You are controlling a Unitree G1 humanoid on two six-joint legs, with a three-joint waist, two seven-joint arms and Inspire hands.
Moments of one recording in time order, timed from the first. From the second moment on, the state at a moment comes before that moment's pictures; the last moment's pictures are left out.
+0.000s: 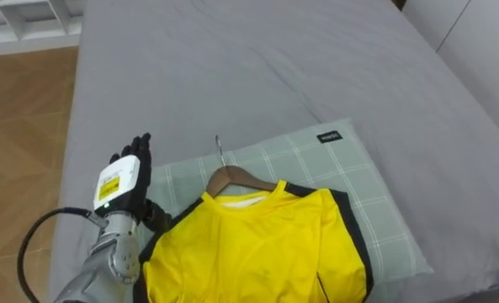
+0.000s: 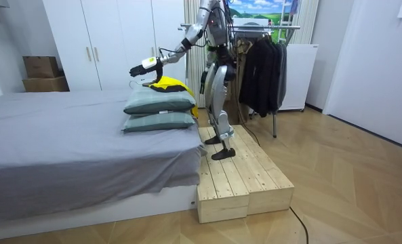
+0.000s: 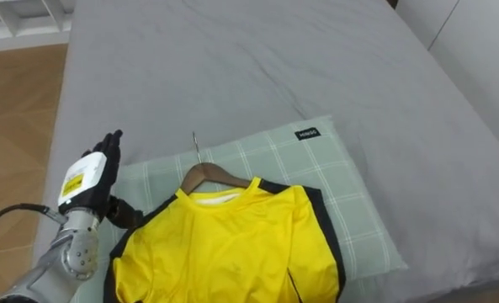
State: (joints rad) left arm -0.61 0.30 -0.20 1.05 0.54 -0.12 0.44; right arm -0.16 -0.26 0.23 1.25 0.17 -0.03 0.04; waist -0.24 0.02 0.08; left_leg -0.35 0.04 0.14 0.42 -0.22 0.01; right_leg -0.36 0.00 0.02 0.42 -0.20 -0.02
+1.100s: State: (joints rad) left arm -0.65 0.26 -0.28 1.12 0.48 -0.05 0.14; right arm -0.20 -0.26 0.29 1.24 0.21 -0.02 0.04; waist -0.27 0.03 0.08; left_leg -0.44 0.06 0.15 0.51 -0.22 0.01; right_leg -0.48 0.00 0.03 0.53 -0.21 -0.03
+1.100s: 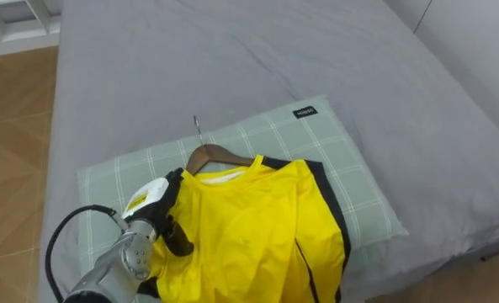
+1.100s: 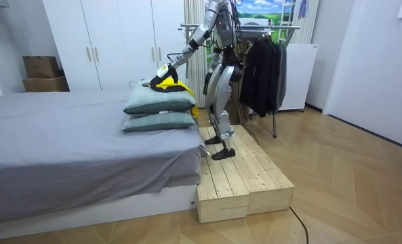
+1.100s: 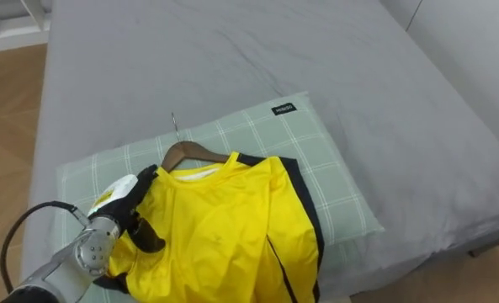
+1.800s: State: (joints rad) left arm -0.70 0.30 -0.28 1.18 0.46 -0.06 0.15; right arm -0.19 -0.27 0.29 1.24 0.27 -0.02 0.03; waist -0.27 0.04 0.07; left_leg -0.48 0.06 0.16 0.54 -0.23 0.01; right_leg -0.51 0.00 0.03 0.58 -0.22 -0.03
